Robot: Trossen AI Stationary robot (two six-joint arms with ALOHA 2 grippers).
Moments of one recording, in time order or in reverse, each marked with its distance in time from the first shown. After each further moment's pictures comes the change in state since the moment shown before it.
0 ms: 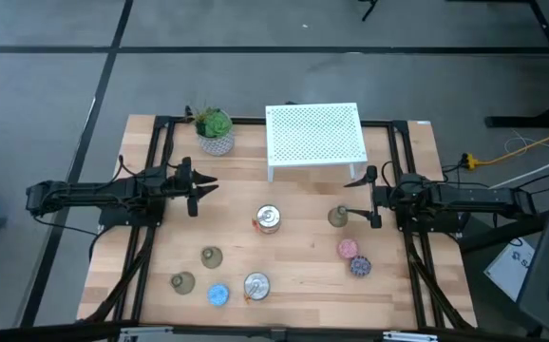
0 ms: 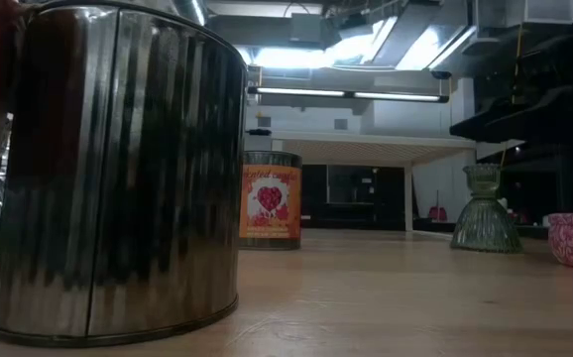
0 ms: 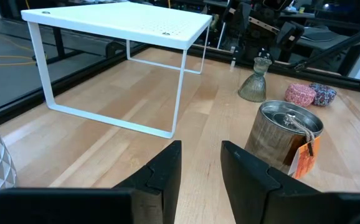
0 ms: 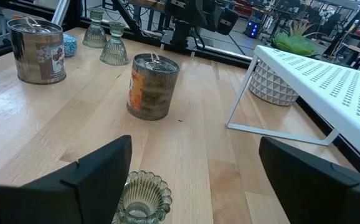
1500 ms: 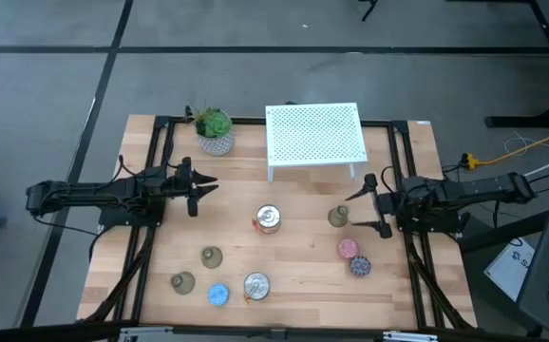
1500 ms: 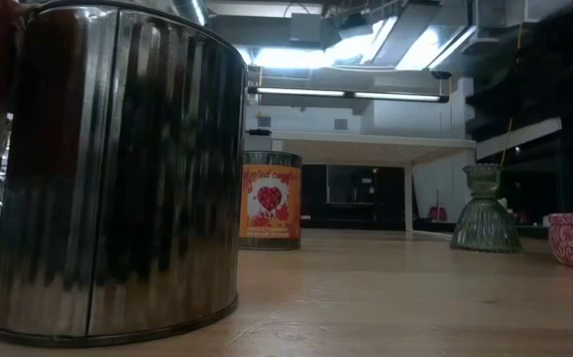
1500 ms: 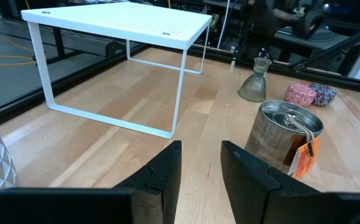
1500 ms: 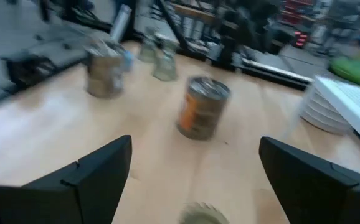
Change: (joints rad) left arm 0.000 0.000 0.000 0.000 0.000 0.000; right arm 0.217 0.063 0.135 -0.086 -0.003 0.040
